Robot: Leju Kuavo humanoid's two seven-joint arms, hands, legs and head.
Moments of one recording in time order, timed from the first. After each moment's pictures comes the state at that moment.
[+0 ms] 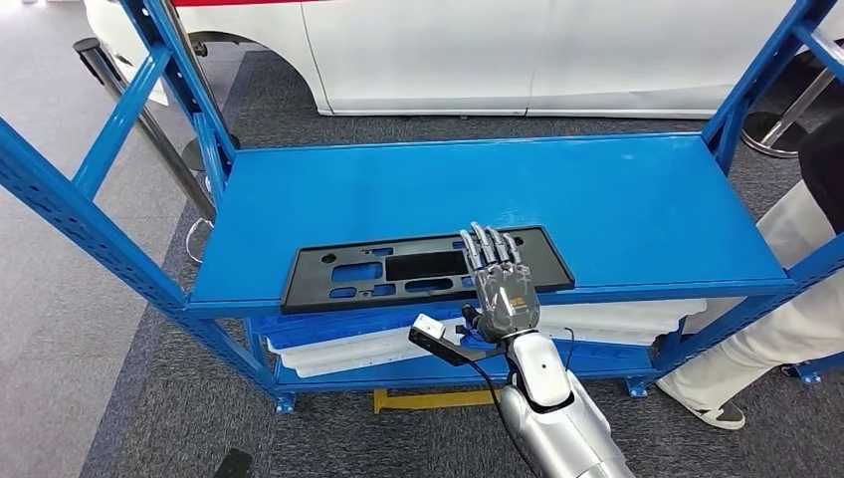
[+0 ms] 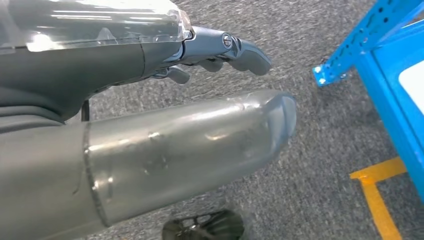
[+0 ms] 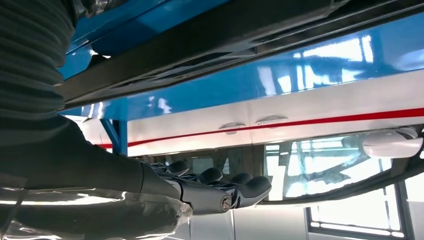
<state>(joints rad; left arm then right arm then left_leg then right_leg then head) -0.09 0.01 0.42 -0.22 -0.58 0.18 -0.39 -0.44 0.09 0.42 -1.02 1.36 -0.60 0.10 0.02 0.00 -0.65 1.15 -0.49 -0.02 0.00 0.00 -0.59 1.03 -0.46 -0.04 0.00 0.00</state>
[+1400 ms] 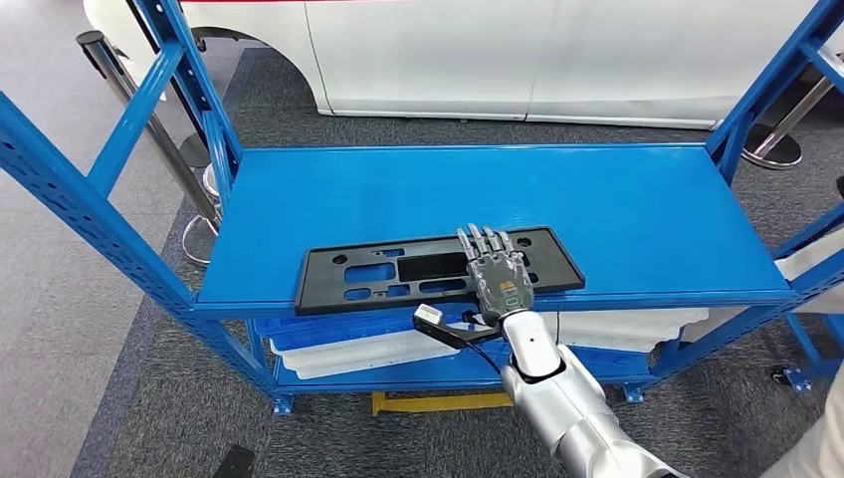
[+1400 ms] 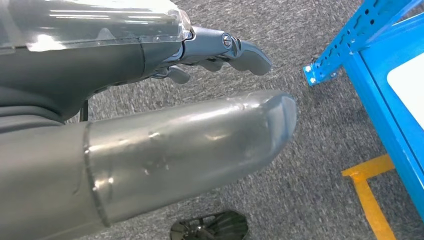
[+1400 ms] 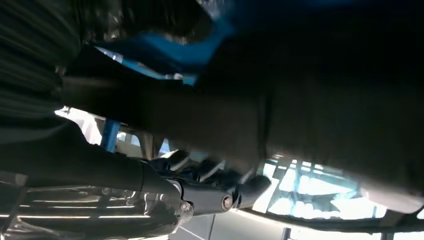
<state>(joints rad) -0.10 -0.01 0.47 -0.22 -0.66 0.17 -0.39 -0.62 0.13 0.39 -0.66 1.52 -0.60 0.17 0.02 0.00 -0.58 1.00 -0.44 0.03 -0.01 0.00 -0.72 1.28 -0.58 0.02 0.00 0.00</state>
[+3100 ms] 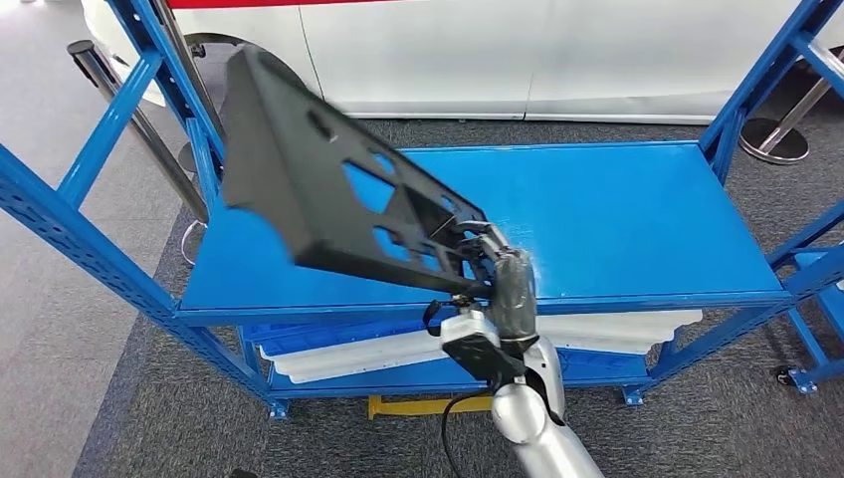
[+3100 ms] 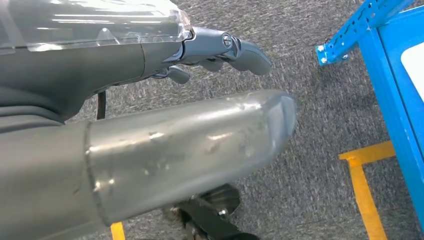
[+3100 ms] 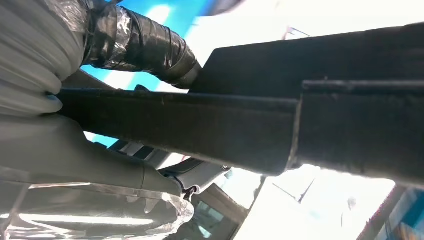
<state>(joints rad) -0.04 -0.07 0.59 -0.22 -0.66 0.19 -0.46 -0.28 0.15 0.42 -1.49 0.49 -0.56 -0.32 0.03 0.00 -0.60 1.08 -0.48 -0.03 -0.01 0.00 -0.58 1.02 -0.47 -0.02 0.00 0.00</state>
